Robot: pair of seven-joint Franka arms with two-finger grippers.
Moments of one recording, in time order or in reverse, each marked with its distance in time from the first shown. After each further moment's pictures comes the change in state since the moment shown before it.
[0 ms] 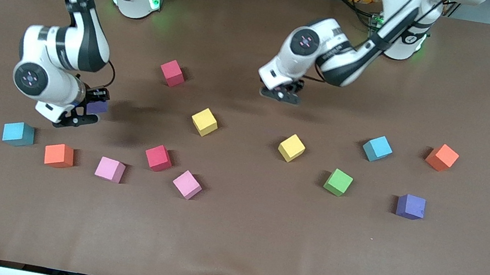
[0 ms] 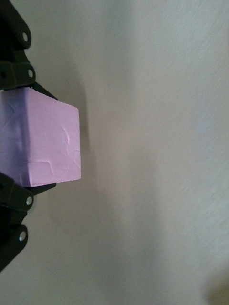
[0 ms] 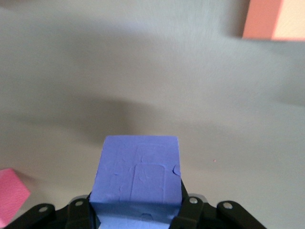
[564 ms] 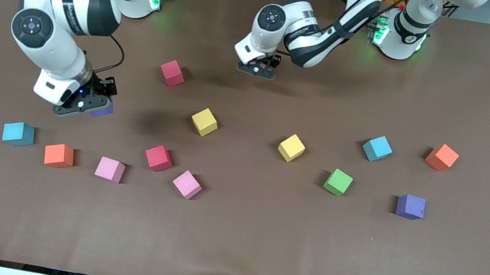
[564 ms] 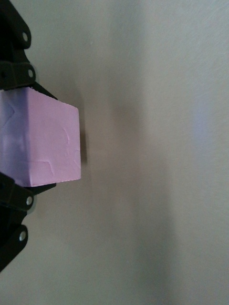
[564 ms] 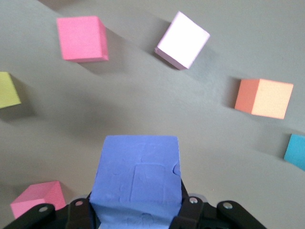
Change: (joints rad) left arm -0.200 0.133 0.027 0.088 0.006 0.000 -0.155; right arm 0.127 -0.155 0.003 0.009 0.000 0.044 -0.008
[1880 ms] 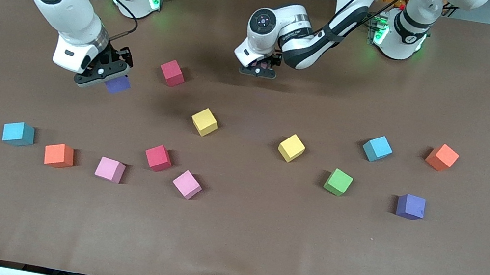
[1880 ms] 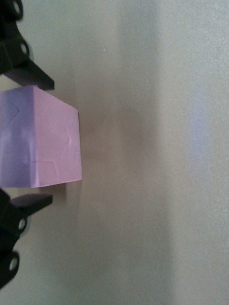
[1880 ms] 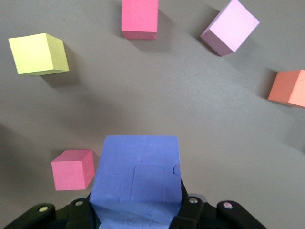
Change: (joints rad) left arm -0.033 0.035 0.027 0.017 0.043 -0.052 -0.118; right arm 0.348 -0.202 -0.262 -0.171 0.000 -0.026 -0.012
